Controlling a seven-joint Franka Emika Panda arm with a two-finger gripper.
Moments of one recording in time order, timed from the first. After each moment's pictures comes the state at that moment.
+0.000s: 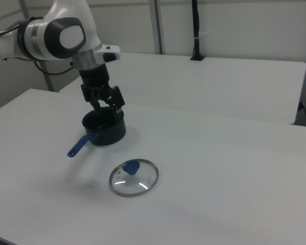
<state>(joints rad) -0.02 0.02 0.00 -1.77 -0.13 1.80 0.16</state>
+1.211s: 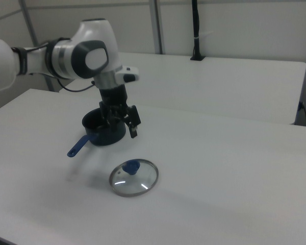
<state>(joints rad) -0.07 0.15 -0.01 -1.76 -0.13 1.87 0.15</state>
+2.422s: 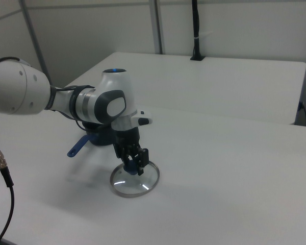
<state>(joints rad) -0.09 0.31 -0.02 -1.91 -0.13 2.11 0.13</state>
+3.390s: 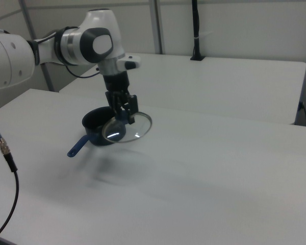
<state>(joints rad) 0.02 0.37 -0.04 -1.43 -0.13 1.73 0.30</state>
